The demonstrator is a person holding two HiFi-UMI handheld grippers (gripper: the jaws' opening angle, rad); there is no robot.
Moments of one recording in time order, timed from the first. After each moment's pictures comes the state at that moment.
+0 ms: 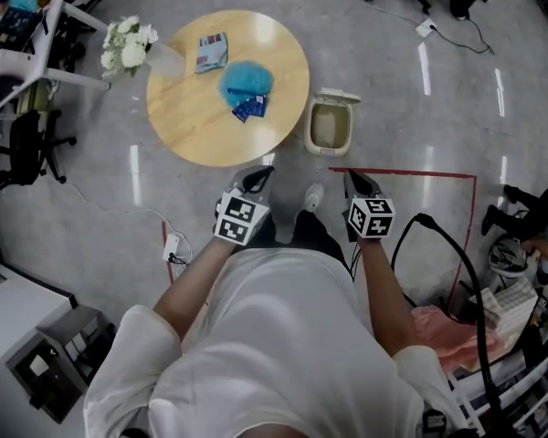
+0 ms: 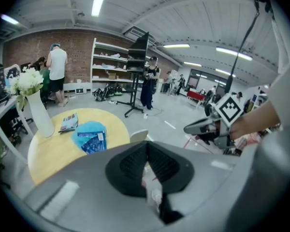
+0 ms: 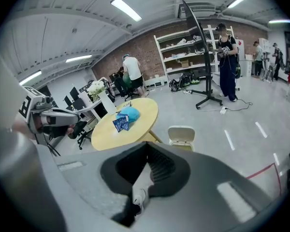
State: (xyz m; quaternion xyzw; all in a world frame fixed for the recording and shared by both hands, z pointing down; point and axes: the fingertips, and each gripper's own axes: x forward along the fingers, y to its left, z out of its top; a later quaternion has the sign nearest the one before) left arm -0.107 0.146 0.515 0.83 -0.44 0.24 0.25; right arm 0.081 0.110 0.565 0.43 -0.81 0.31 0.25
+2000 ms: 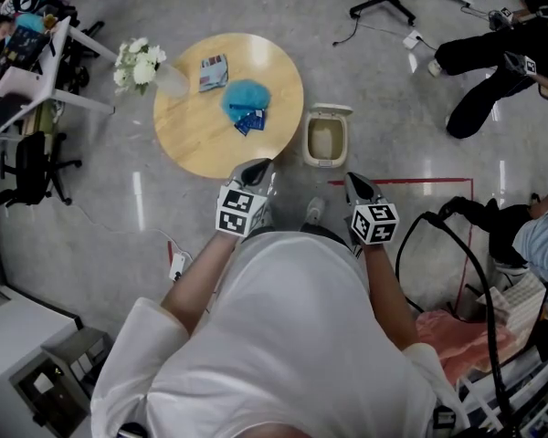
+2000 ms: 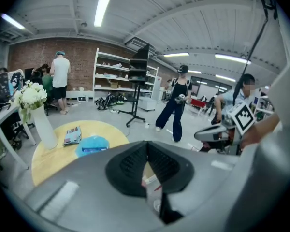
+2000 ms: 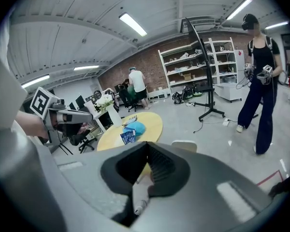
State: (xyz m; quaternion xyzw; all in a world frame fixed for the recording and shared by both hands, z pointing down) left arm -0.117 0.123 0.460 0.83 -0.47 0.20 0.22; right arm 0.081 0.121 0.497 0.43 -0.84 0.27 0.19
